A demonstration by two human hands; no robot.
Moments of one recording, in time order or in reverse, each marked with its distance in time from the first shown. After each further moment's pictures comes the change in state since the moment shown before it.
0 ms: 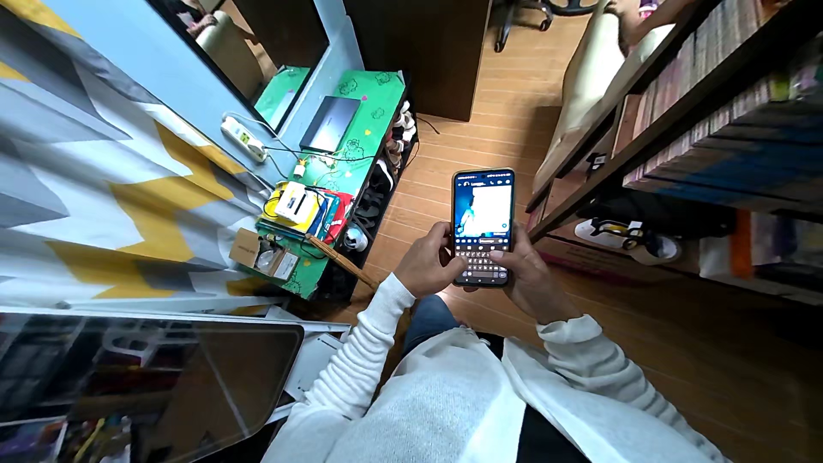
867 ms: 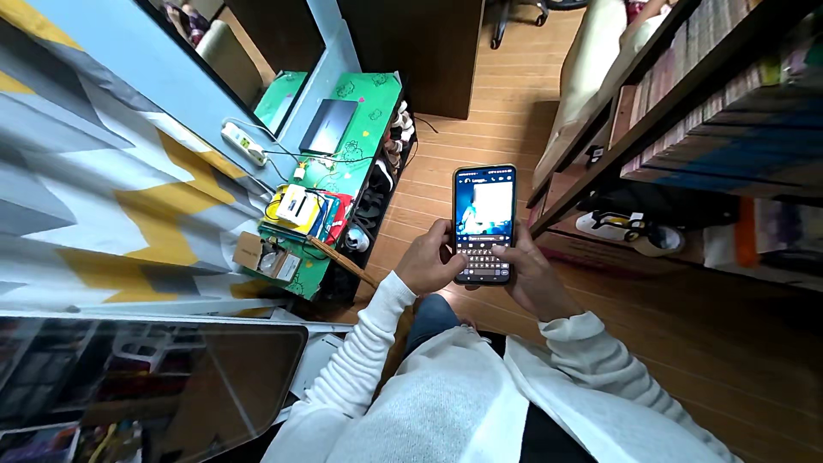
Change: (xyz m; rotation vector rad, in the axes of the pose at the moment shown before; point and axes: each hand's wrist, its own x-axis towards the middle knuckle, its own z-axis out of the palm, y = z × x) left_hand -0.002 0.004 0.005 0.020 -0.014 0.023; right_hand -0.011 -0.003 0.002 0.023 0.038 0.006
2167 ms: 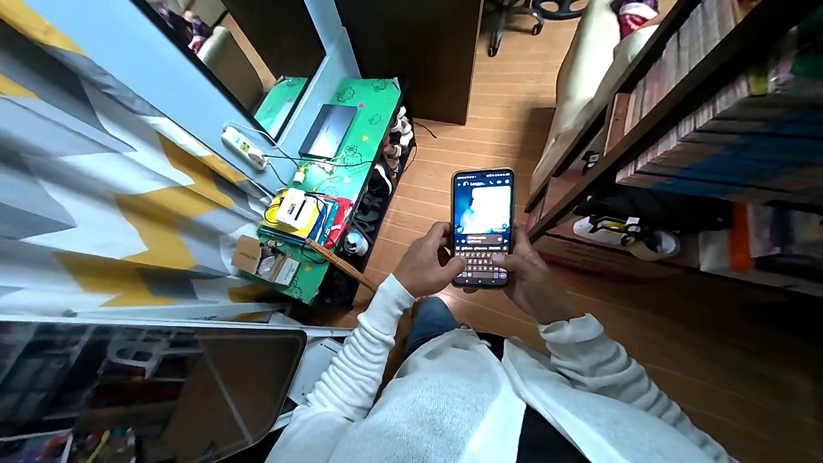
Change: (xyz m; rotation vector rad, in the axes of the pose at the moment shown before) left_hand 0.001 0.004 -0.003 -0.012 -0.005 -0.020; right_hand 0.003 0.003 -0.007 -0.002 -0.077 -0.038
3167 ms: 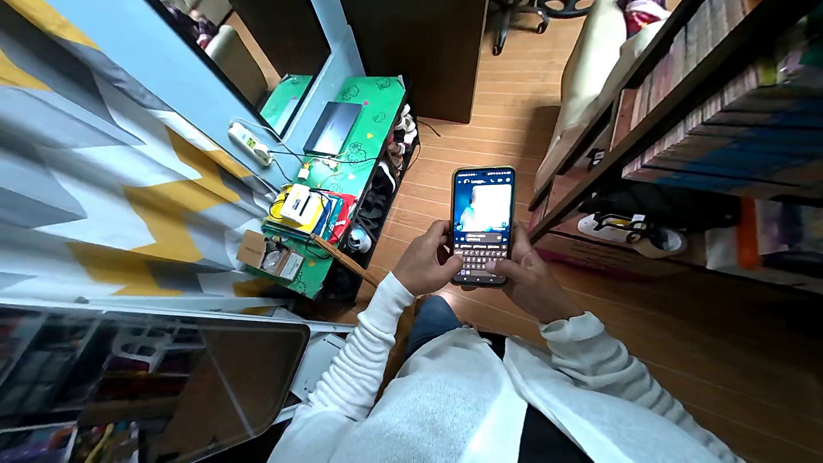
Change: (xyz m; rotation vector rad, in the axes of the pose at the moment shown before) left_hand -0.018 -0.001 -0.002 0.034 0.016 0.019; right_hand -0.012 0.006 0.012 -0.071 0.010 0.020
